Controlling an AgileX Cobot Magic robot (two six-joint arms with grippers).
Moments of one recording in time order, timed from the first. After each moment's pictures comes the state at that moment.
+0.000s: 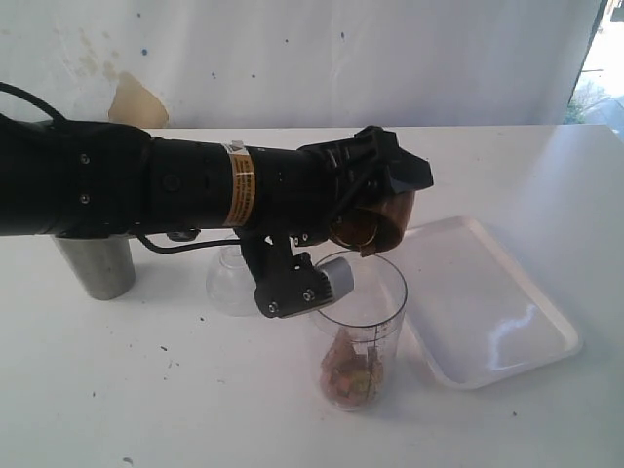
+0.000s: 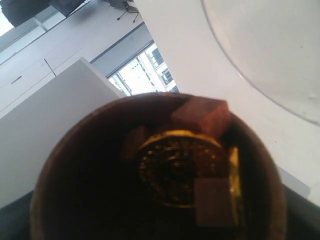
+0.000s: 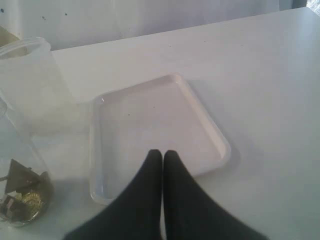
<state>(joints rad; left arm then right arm) -0.76 1.69 -1.05 1.12 -0.38 1.25 0.03 0.00 0.00 0.04 0.35 0.20</state>
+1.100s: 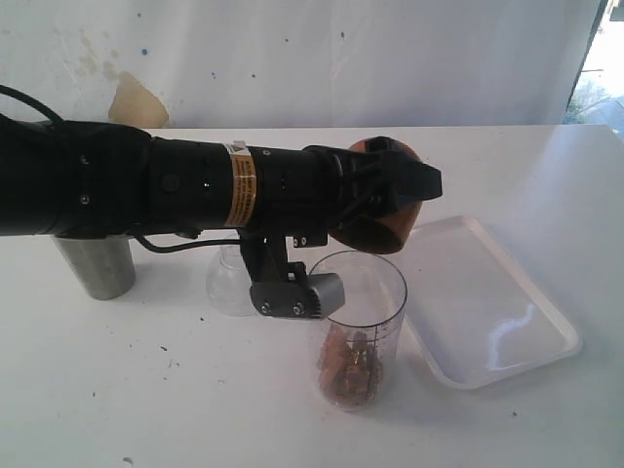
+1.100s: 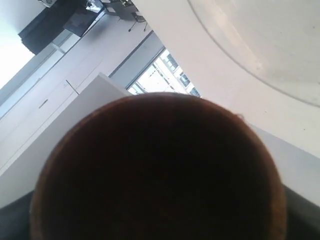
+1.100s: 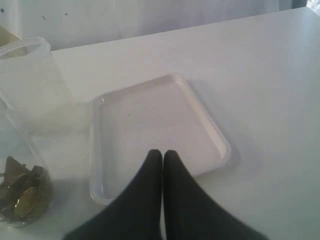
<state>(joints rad) -0.76 1.69 -1.05 1.13 -0.42 1.41 0.03 0.00 0.00 0.04 0.35 0.20</state>
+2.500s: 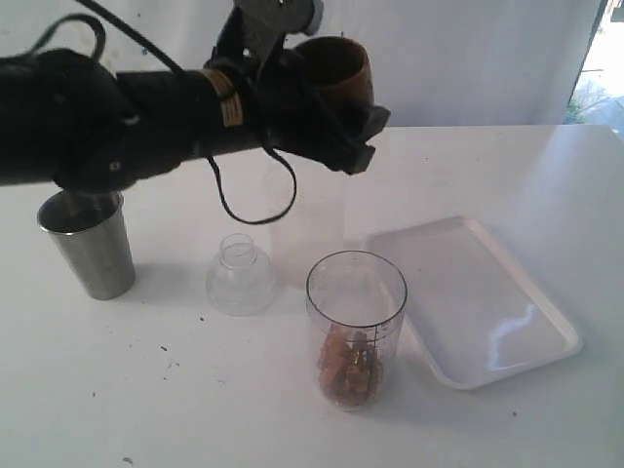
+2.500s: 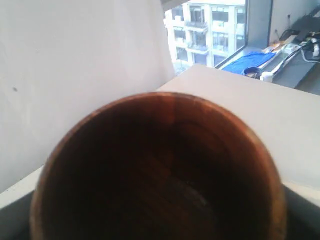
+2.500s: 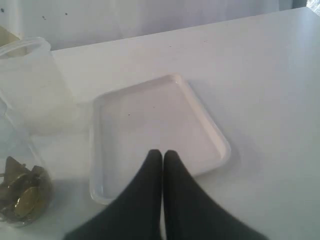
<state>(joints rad) -0.75 1.64 -1.16 0.32 -0.14 -0.16 0.03 0.00 0.00 0.04 0.35 0.20</state>
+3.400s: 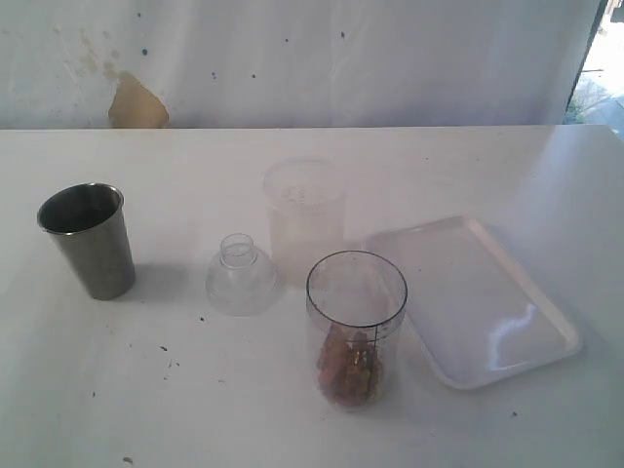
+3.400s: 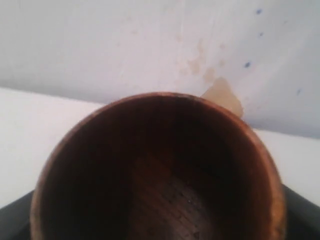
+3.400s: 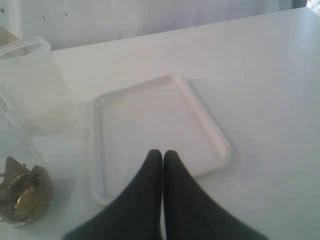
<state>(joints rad) 0.21 1.47 -0.69 0.27 -0.42 -0.34 0.03 0.00 0.00 0.04 0.35 0.20</state>
